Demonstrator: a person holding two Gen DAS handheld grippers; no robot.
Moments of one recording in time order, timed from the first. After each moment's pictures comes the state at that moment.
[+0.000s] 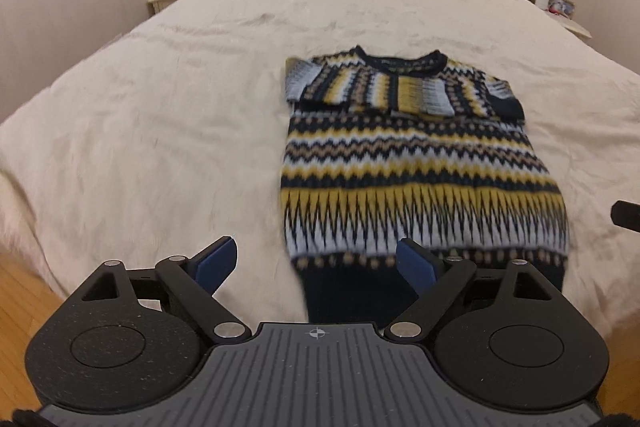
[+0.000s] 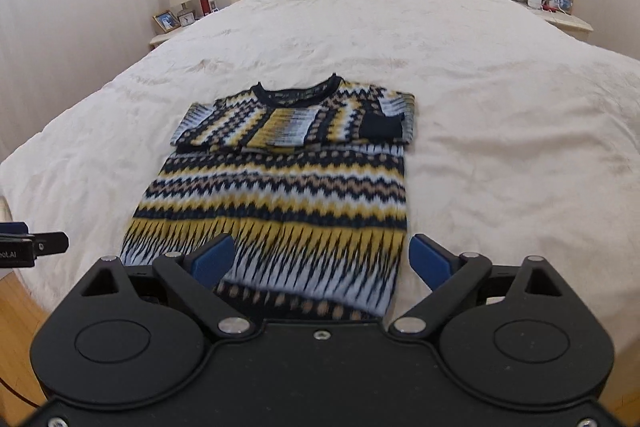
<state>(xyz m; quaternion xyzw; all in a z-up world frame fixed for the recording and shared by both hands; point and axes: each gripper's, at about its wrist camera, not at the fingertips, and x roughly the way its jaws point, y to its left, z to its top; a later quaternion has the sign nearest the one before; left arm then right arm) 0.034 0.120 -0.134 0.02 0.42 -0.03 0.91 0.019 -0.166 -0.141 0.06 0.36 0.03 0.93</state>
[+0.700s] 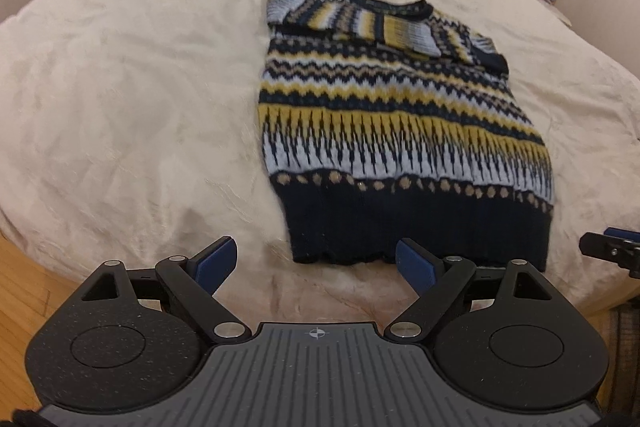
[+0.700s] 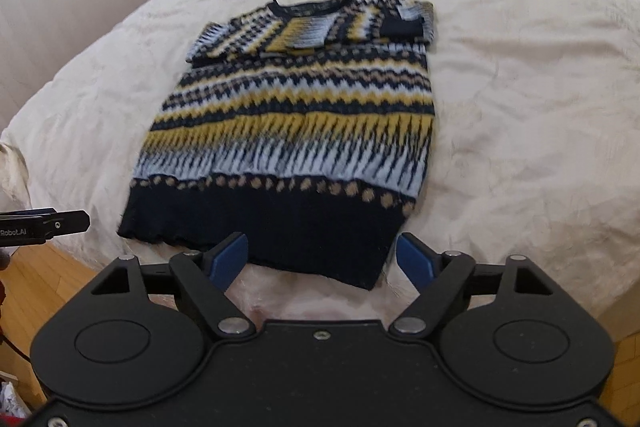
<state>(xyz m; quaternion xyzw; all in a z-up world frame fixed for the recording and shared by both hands) 0.027 0.136 -0.191 -0.04 0.48 -0.07 0.87 0.000 -0.158 -0.188 0.08 0.46 0.05 0.88</state>
